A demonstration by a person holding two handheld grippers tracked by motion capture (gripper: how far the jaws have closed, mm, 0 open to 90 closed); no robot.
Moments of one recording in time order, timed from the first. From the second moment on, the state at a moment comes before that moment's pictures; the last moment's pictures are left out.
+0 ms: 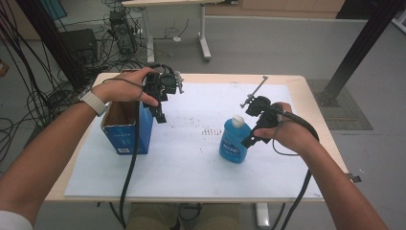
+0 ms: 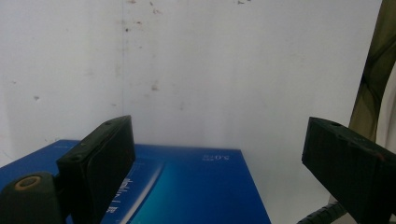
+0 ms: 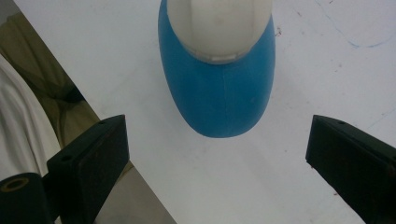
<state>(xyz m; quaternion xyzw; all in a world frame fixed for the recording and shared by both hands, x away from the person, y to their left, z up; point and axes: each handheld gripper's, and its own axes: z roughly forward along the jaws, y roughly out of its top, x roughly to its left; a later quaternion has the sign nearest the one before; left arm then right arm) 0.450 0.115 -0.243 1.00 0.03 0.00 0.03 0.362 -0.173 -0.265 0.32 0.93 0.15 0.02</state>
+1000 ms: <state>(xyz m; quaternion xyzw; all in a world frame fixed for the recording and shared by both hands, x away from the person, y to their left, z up) 0.449 0.114 -0.244 1.00 0.03 0.00 0.03 0.360 -0.176 -0.274 0.32 0.93 0.17 0.03</state>
